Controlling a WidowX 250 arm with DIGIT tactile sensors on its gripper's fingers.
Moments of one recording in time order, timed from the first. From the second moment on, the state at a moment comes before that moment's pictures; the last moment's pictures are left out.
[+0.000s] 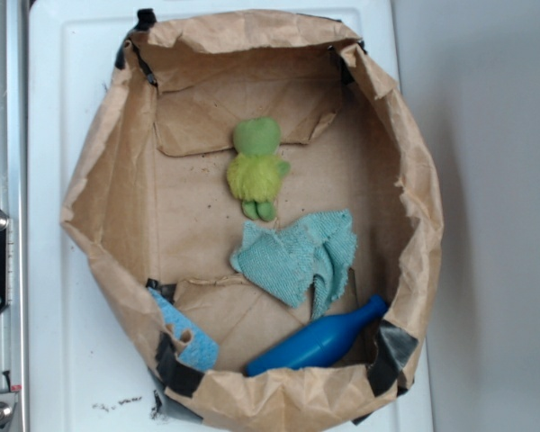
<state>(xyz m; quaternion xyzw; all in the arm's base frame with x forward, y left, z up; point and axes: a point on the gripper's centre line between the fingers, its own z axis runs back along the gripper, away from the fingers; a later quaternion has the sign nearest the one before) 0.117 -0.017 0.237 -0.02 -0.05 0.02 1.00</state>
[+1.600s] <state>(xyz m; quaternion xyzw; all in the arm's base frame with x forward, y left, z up) 0.280 -0.001 0.147 -0.08 -0.12 0.27 0.95</state>
